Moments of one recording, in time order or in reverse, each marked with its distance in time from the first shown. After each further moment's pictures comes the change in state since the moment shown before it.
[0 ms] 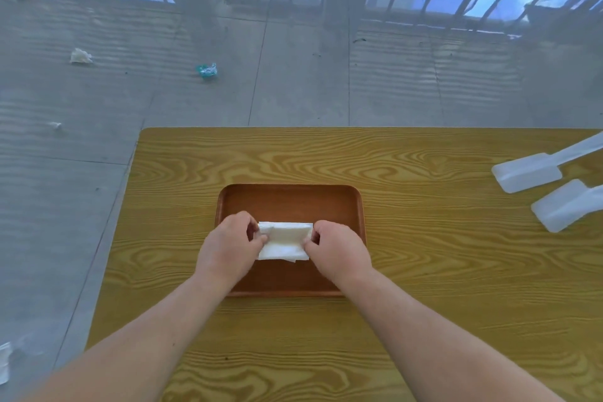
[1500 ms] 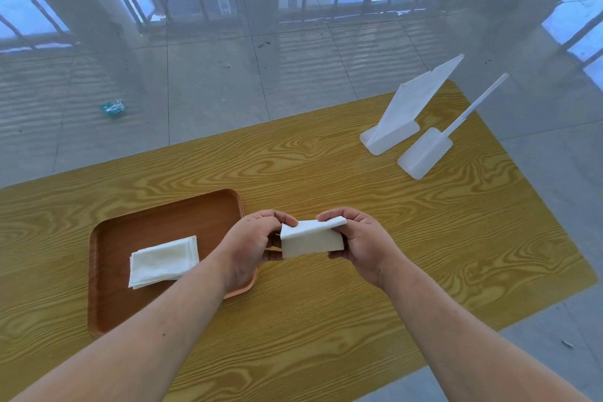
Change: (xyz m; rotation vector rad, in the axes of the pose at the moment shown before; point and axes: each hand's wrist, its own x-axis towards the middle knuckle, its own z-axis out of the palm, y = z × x) left_hand -0.039 0.238 0.093 -0.887 -0.686 -0.162; right_hand -0.091 0.208 -0.122 1.340 0.032 0.291
